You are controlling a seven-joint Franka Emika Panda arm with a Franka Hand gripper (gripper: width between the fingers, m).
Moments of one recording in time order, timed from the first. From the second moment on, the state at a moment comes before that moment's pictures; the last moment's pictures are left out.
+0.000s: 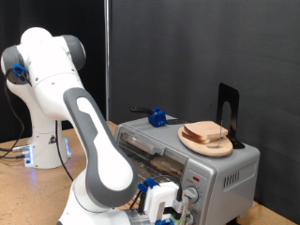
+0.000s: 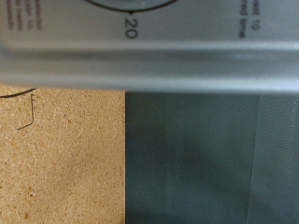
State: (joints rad) arm -0.38 0.94 0.25 -1.51 1.26 1.85 -0.07
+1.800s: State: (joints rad) arm -0.38 0.89 0.26 -1.57 1.27 1.92 -0.70
